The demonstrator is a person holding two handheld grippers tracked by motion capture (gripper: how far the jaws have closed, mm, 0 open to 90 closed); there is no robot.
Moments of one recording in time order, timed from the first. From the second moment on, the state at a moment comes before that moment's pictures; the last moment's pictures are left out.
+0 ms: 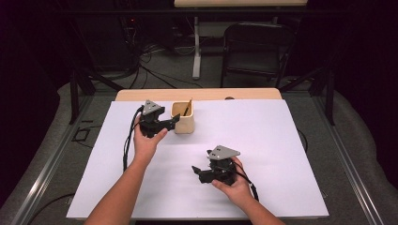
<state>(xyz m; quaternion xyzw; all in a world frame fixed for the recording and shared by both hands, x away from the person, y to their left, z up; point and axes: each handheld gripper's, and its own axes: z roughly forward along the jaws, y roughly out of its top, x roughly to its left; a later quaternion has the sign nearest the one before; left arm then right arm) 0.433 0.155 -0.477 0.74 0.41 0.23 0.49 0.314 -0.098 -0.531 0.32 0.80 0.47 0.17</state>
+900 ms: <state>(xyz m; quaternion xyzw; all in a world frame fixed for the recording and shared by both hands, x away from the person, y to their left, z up) 0.396 0.166 -0.478 0.74 0.39 0.23 0.50 0.314 -0.099 -0.531 0.32 0.80 0.47 0.18</state>
